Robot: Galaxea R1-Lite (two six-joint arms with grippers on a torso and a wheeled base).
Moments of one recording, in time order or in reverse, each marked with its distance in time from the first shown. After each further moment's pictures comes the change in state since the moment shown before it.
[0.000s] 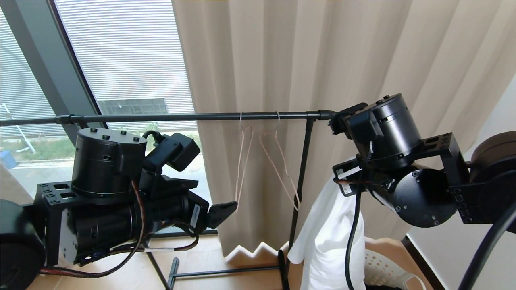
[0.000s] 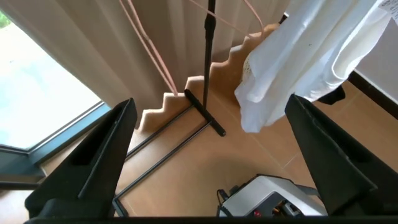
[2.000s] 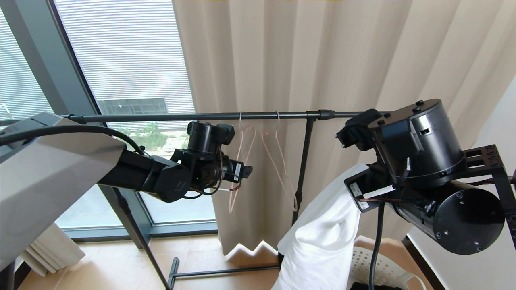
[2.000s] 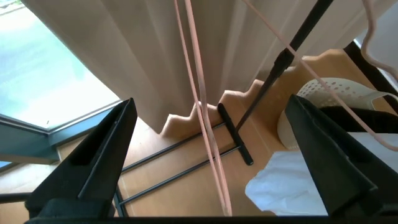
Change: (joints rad) left arm 0.121 0.605 -0.552 -0.043 0.112 -0.051; right arm 0.048 -0.097 0.100 -0.014 0.004 -0.100
